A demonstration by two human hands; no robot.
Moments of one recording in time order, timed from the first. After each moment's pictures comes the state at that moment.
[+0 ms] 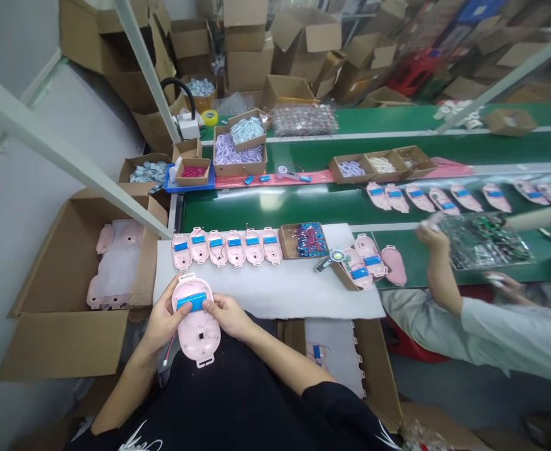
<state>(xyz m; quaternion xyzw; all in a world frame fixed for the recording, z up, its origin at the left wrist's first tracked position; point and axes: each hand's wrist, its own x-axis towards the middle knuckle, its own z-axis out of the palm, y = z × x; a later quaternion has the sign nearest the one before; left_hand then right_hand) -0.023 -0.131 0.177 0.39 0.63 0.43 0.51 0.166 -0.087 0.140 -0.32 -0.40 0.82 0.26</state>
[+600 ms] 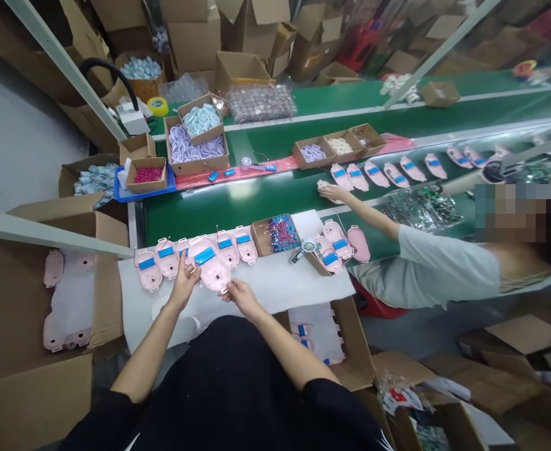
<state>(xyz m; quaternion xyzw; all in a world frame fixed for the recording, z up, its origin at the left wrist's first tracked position) 0.050 0.033 0.058 0.32 0.58 0.45 0.60 0.255 -0.011 0.020 -0.48 -0.29 0.74 0.37</state>
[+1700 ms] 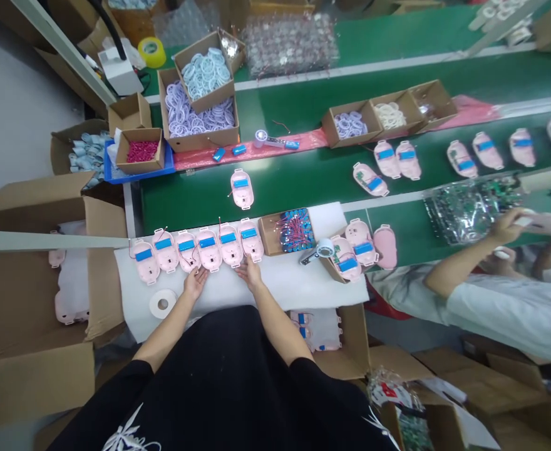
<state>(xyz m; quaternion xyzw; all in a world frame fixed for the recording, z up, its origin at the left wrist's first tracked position) 0.061 0.039 -0.110 -0.19 0.67 0.43 0.57 0.285 0.073 -0.114 -0.68 0.00 0.67 0.29</state>
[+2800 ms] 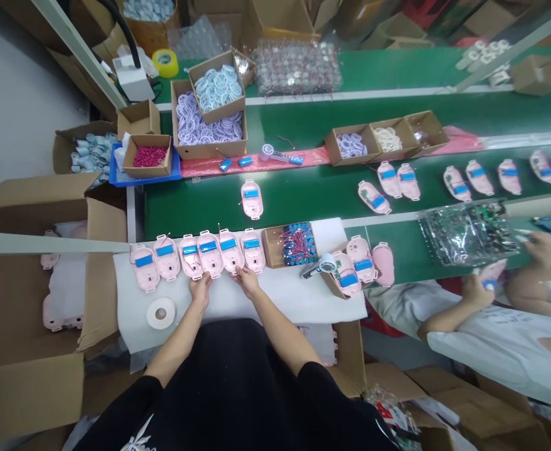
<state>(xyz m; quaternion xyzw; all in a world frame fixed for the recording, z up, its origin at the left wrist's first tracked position) 0.097 0.045 -0.122 -0.09 0.68 0.56 0.48 0.268 0.084 -0.127 -0.60 -0.05 0.72 0.34</state>
